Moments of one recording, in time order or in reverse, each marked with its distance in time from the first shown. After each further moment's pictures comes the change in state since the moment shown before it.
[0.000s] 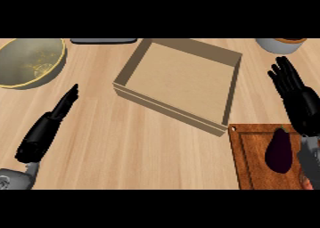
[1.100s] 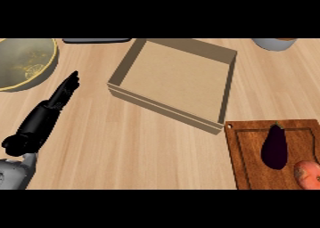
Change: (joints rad) left arm -0.061 -0.012 0.041 -0.065 0.031 -0.043 0.042; right arm 0.366 -0.612 -0.460 0.005 0.251 0.478 -0.741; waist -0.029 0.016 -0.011
